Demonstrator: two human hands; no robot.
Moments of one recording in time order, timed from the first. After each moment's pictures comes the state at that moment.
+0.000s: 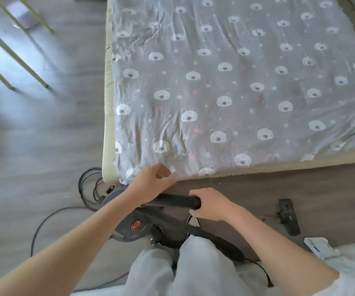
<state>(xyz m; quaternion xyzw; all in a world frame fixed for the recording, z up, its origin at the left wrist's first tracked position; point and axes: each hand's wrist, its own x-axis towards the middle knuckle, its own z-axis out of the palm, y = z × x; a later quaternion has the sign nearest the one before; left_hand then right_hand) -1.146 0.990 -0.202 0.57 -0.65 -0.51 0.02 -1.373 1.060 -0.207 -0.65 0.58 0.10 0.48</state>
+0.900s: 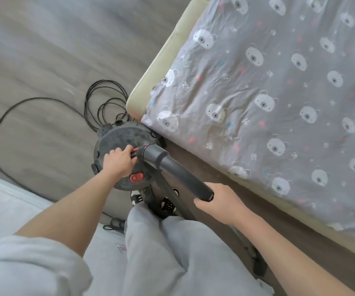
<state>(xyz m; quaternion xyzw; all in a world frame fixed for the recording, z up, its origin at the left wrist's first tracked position) -0.986 1.122 -0.542 0.79 -0.46 -0.38 -0.11 -1.283 1.053 -0.340 -0.69 0.52 0.24 0.45</state>
